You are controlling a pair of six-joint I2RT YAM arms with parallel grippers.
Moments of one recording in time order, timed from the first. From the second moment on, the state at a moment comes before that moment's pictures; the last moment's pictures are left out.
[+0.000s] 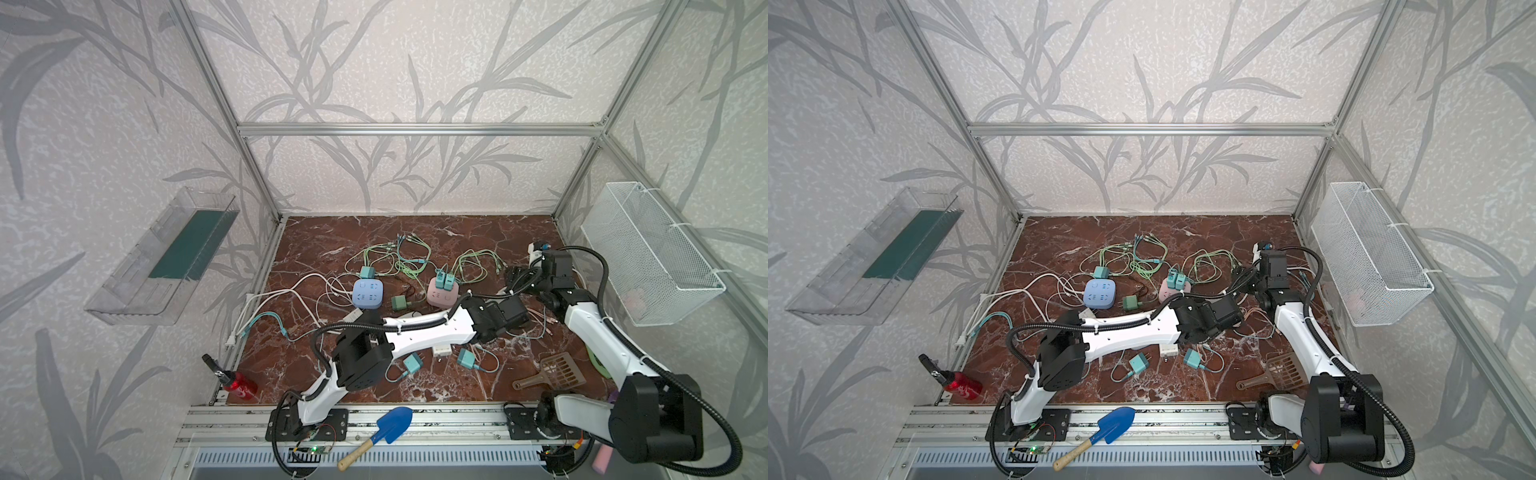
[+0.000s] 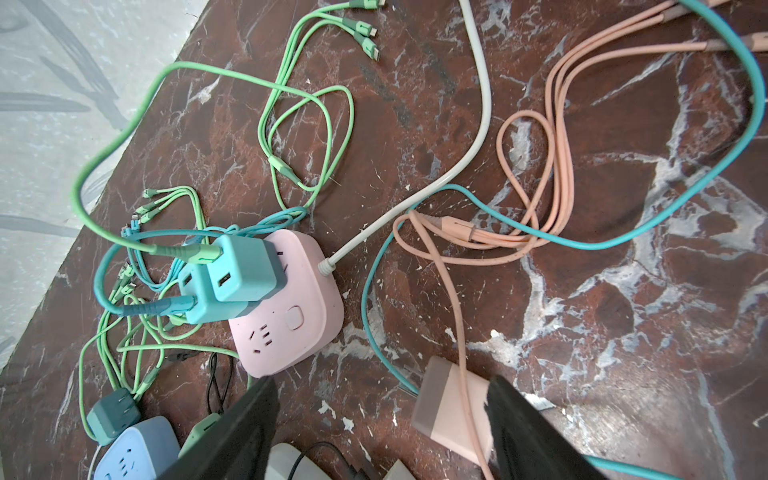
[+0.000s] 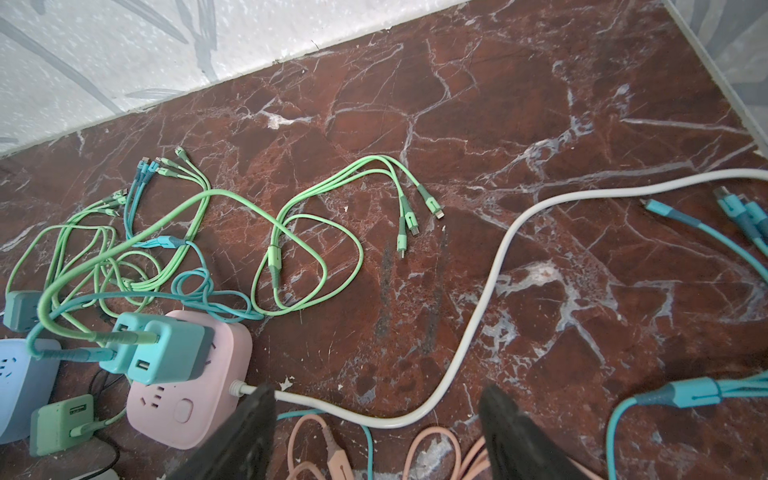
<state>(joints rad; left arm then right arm) -1.22 2.15 1.86 -0.79 -0.56 -0.20 0.02 1.23 0.79 -0.27 -0.12 0.25</state>
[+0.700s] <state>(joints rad) -1.09 1.87 1.47 -0.55 -0.56 -0.31 0.12 1.32 0.79 -0.19 -0.33 0.23</state>
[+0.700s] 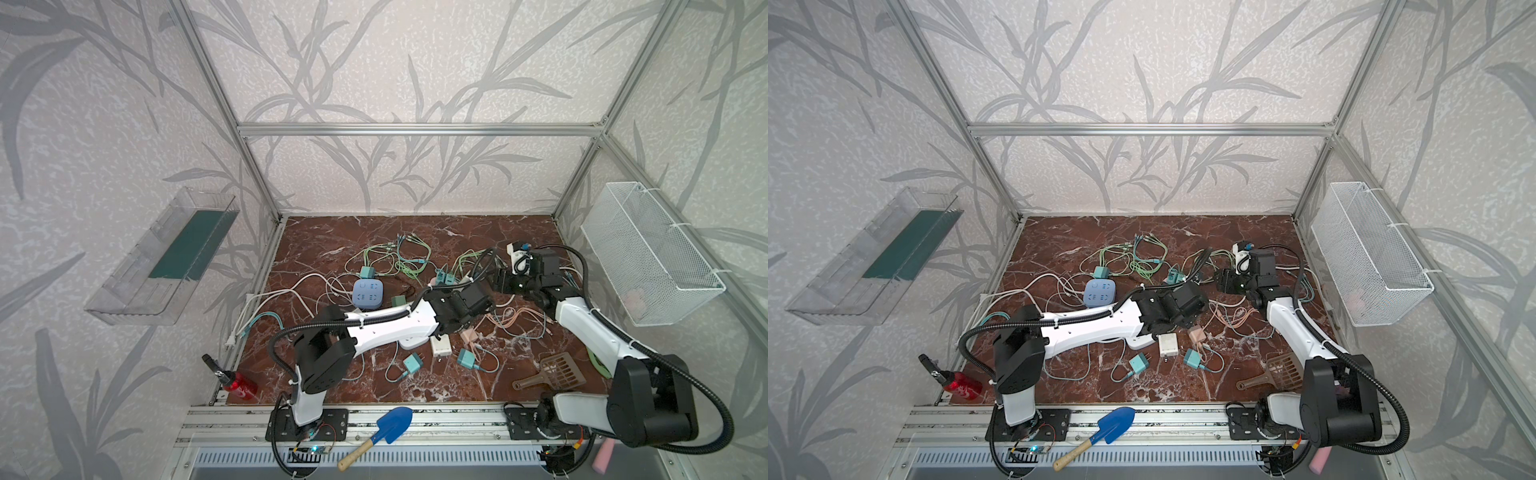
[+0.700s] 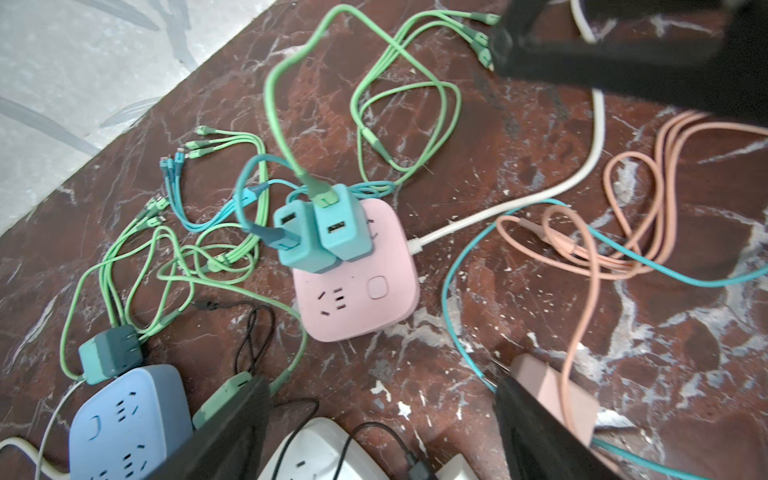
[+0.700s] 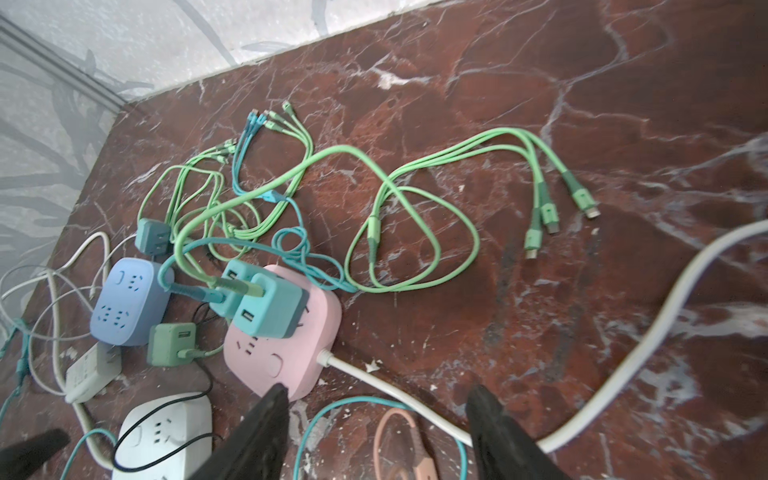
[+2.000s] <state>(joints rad) -0.77 1.93 1.42 -0.34 -0.17 -0.42 0.37 1.69 1.01 -0.31 -0.22 0.12</state>
